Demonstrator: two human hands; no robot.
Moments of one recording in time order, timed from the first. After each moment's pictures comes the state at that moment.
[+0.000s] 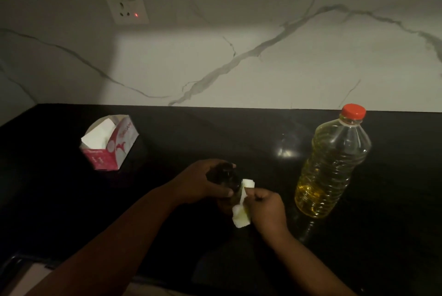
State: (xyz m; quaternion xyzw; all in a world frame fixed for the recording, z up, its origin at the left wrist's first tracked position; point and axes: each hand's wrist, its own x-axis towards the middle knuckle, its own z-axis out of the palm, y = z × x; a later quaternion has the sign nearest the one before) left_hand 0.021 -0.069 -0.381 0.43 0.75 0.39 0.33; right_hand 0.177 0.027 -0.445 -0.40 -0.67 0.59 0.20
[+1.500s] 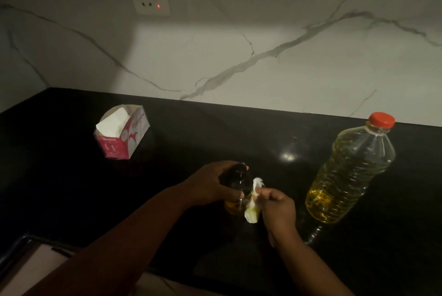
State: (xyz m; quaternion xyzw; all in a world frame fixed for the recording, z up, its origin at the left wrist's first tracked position) left_hand 0.024 -0.082 -0.390 0.44 0.73 0.42 0.33; right_hand 0.165 0.017 -0.441 -0.44 -0.52 0.68 0.28
